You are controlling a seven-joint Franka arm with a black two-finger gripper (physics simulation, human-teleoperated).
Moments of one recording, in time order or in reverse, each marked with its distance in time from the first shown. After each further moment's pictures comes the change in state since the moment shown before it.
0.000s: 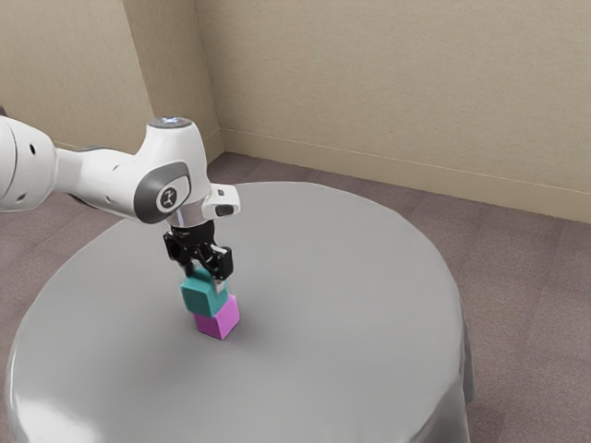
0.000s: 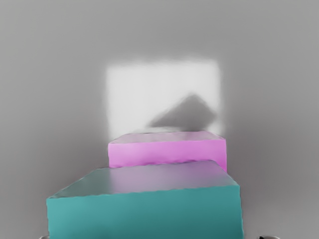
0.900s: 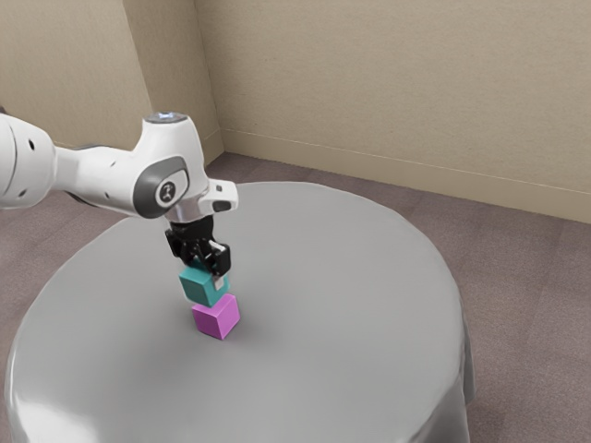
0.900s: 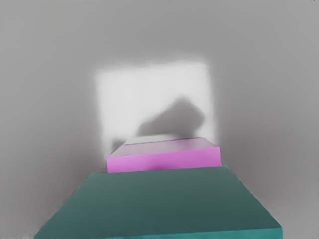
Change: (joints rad) arm 0.004 0.005 0.007 0.016 -0.035 -0.006 0.080
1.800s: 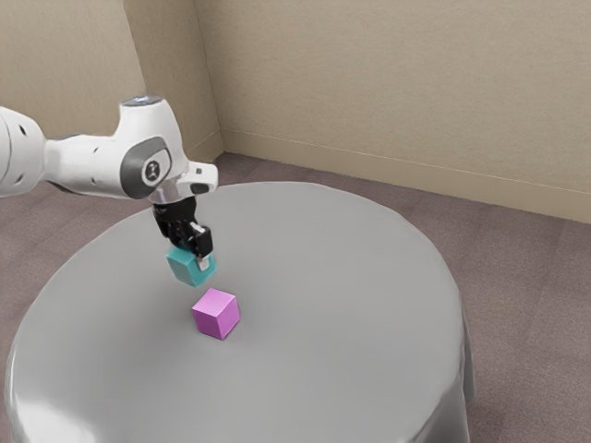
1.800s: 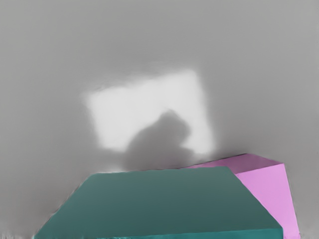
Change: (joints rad) arm 0.082 0.026 0.004 0.074 -0.045 -0.020 0.234
